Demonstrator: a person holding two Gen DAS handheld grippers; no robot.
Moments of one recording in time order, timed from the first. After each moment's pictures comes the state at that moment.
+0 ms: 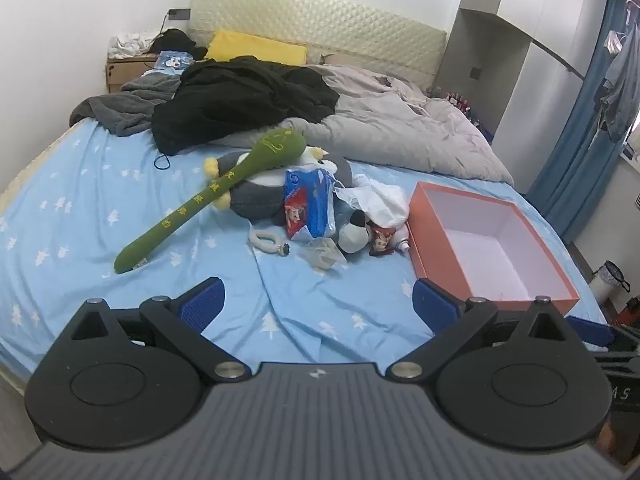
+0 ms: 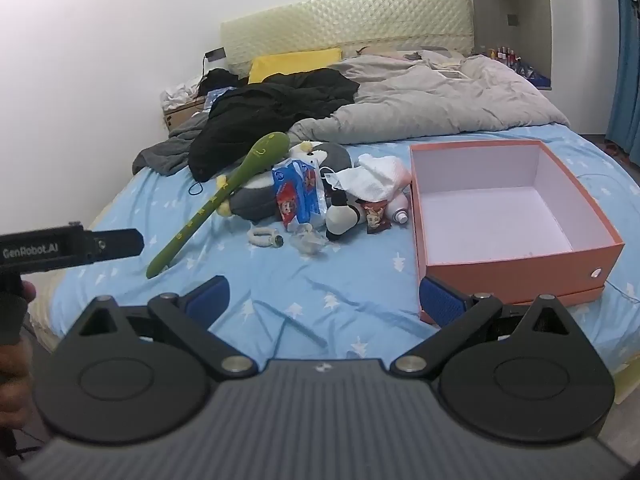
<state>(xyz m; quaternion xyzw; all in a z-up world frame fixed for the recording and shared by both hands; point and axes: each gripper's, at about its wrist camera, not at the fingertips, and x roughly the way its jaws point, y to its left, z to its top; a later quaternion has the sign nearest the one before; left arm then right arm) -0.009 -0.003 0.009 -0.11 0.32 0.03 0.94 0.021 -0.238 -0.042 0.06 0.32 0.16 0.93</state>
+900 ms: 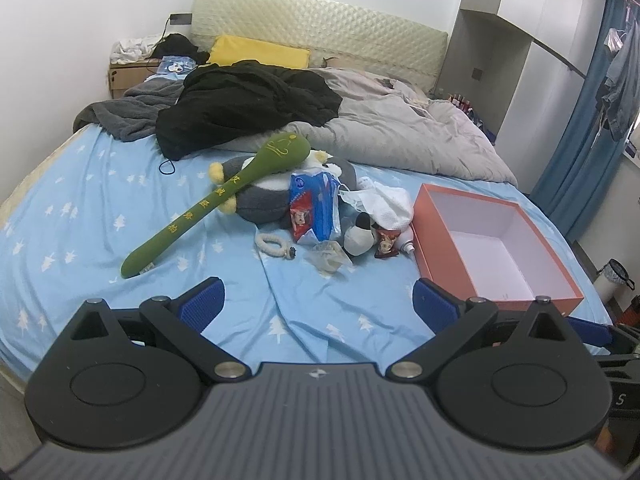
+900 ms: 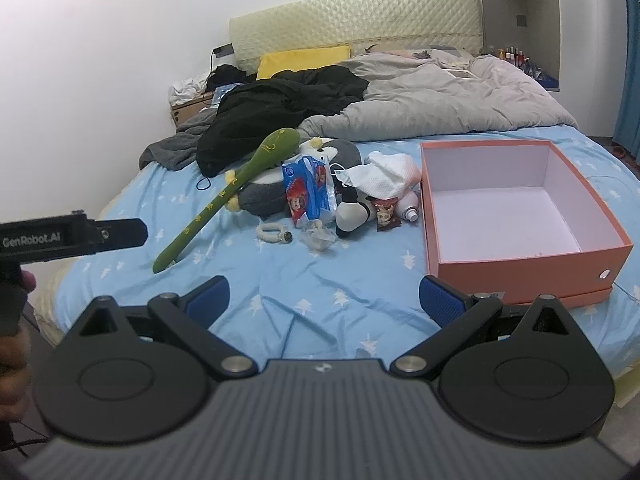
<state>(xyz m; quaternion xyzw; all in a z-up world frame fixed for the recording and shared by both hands) -0.012 0.000 0.011 -0.10 0.32 0.04 0.94 0.021 -0.229 -0.045 0.05 0.32 0.17 0.93</state>
